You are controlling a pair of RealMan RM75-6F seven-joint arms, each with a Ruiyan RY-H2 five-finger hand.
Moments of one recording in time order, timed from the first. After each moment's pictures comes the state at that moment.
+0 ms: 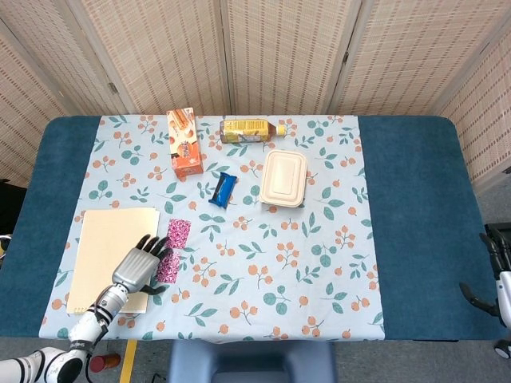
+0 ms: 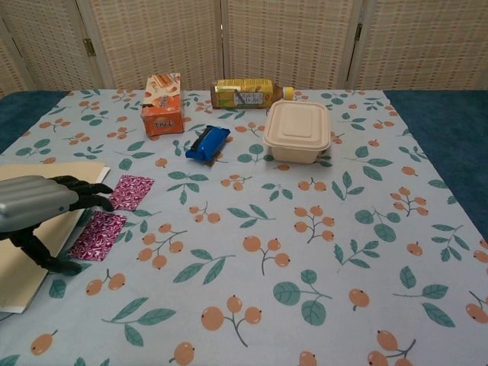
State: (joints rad) left arm -0.59 -1.43 0.04 -1.48 1.21 0.93 0.49; right arm -0.02 -1.12 0.07 -1.47 -1.47 1.53 0.21
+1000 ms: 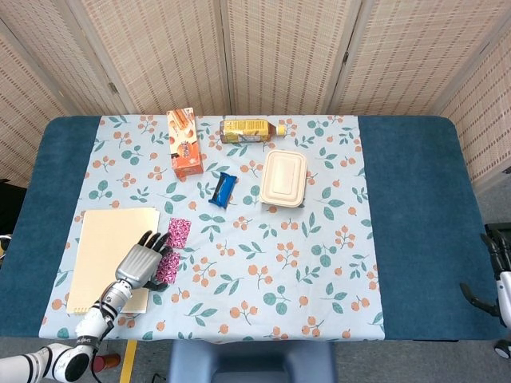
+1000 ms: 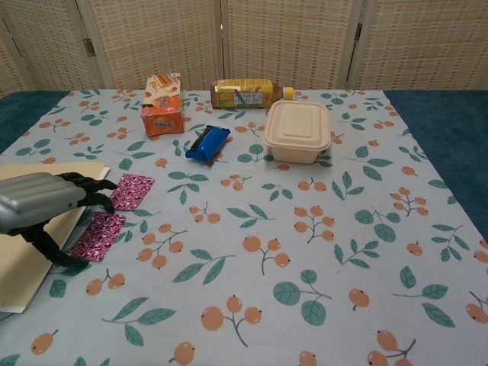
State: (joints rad) left arm -0.60 -1.47 0.02 -1.44 1.20 0.93 0.50; right arm -0.02 -1.13 0.07 -1.47 -1.46 1.52 0.21
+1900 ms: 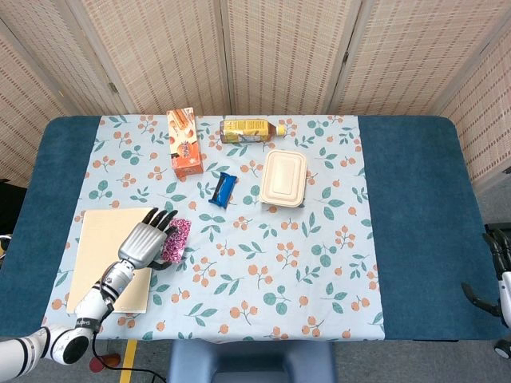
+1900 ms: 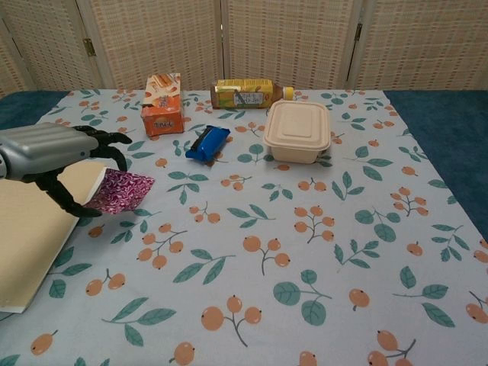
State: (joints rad) left arm -0.68 -1.40 -0.07 -1.49 1.22 0.90 0.46; right arm -0.03 -1.12 0.08 -1.47 -1.46 1.53 0.21
